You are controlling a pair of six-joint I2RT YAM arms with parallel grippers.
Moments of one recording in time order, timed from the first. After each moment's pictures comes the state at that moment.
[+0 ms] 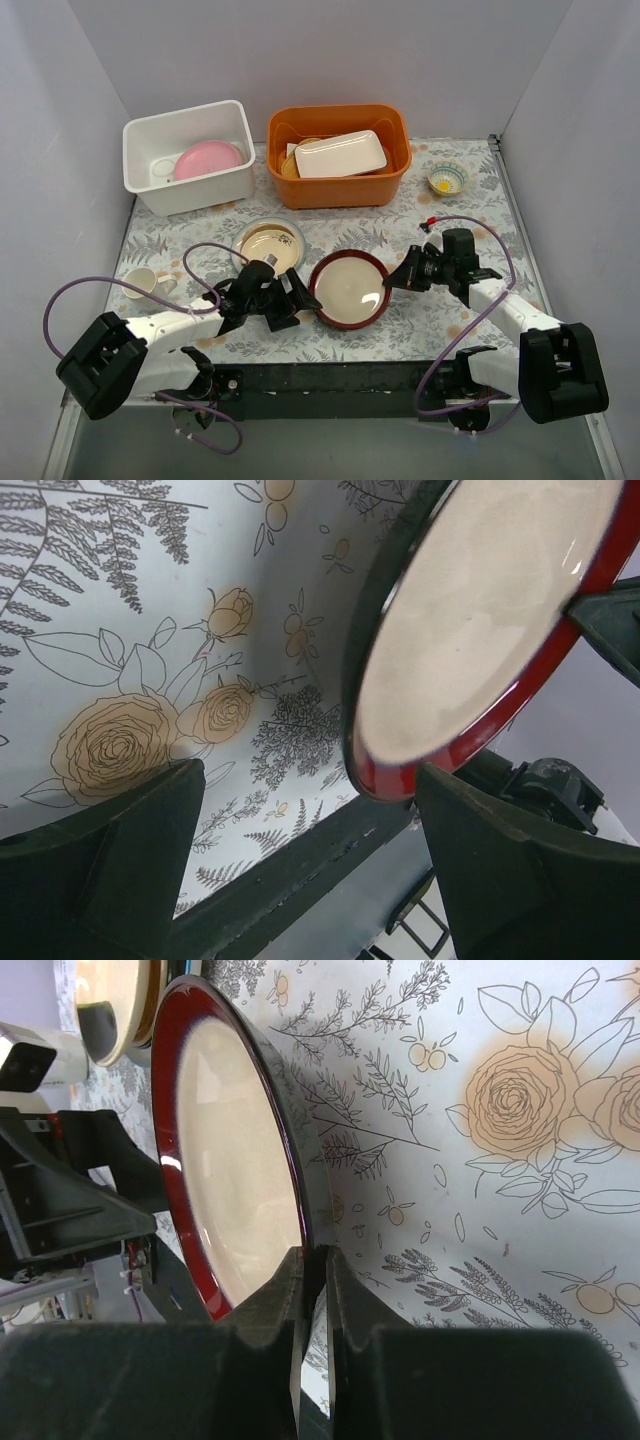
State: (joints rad) left arm -0.73 1.16 0.38 0.03 0.27 -1.19; right arm 0.22 1.15 0.47 -0.10 -0.68 0.52
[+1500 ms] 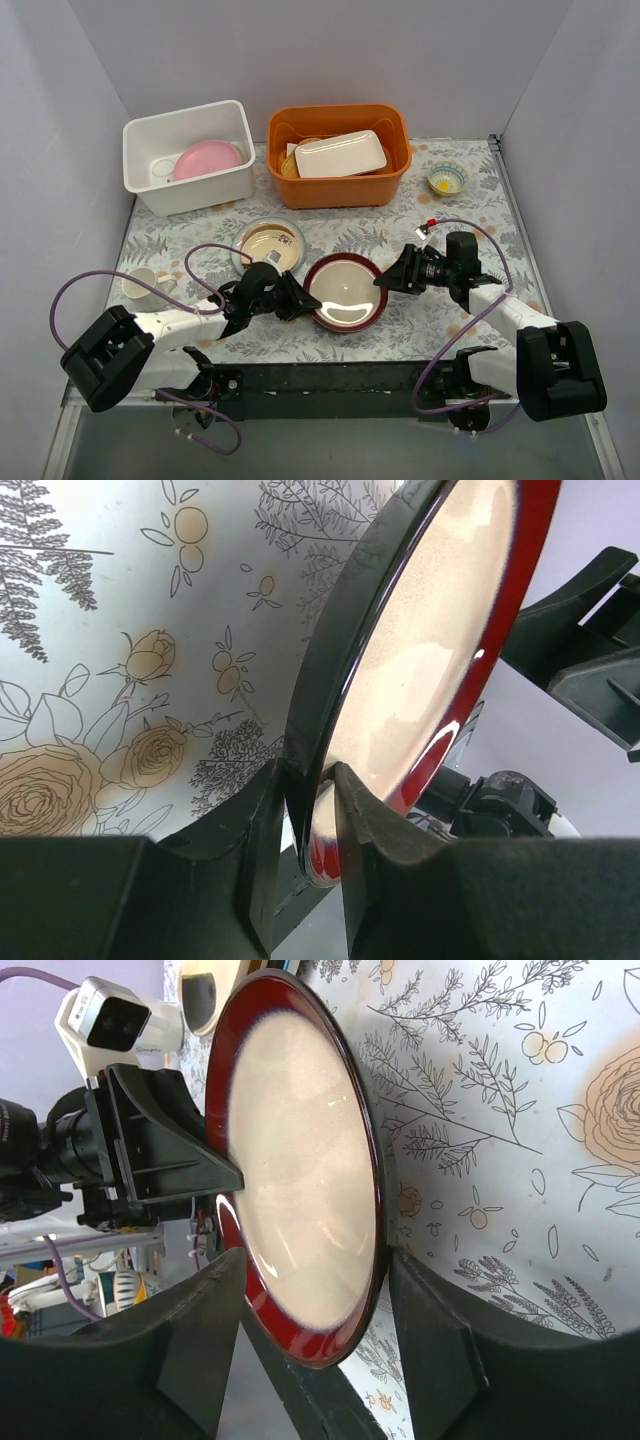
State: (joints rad) left arm -0.78 1.21 0.35 0.24 0.20 -1.27; right arm 0.19 1.16 0.39 0.10 -0.89 0.63
